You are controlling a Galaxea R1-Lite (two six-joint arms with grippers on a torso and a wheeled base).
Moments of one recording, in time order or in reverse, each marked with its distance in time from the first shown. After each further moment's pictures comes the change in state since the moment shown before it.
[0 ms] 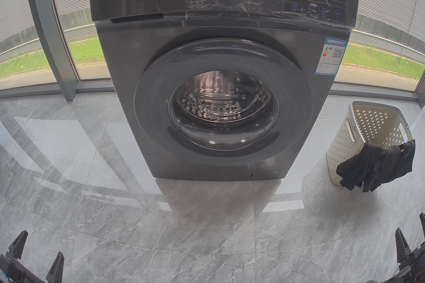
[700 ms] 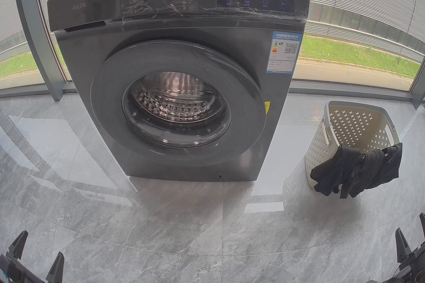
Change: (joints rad) left arm 0.000 0.000 0.000 0.000 0.000 0.000; right arm 0.000 0.000 0.000 0.000 0.000 0.000
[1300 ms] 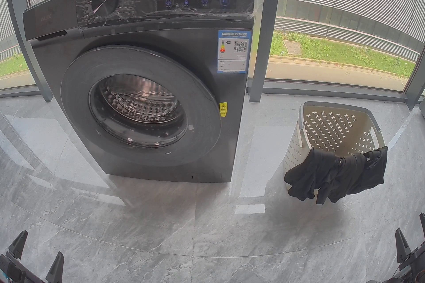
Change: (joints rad) left arm 0.000 0.000 0.000 0.000 0.000 0.000; right arm -0.001 0.000 0.000 0.000 0.000 0.000
